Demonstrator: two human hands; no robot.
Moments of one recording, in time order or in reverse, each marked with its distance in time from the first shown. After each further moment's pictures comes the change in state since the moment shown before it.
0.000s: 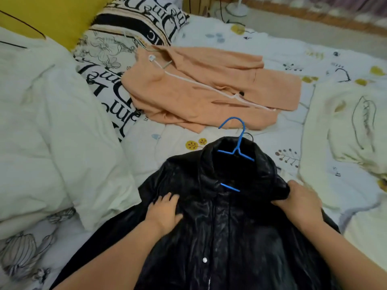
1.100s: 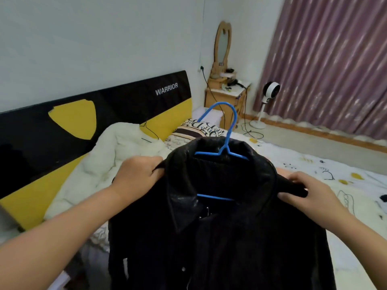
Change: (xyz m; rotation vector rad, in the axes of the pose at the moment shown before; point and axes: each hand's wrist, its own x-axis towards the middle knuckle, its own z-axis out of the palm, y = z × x) left_hand -0.468 -0.029 -0.224 0.046 1.253 0.321; right_hand -0.320 -0.030 -0.311 0.528 0.219 -0.676
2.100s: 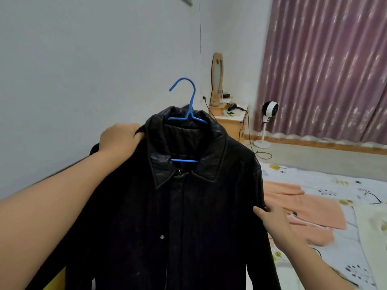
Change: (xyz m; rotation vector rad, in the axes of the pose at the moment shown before) left_hand 0.237 -0.277 -0.067 0.322 0.054 -0.211; right_hand 0.213 -0.125 0.237 0.631 0.151 0.392
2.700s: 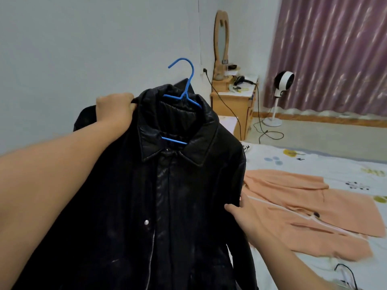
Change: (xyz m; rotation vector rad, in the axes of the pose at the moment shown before) left_hand 0.167 0.029 0.172 0.146 0.009 -0.012; right_hand 0.180 0.038 0.091 0.118 -0.222 0.113
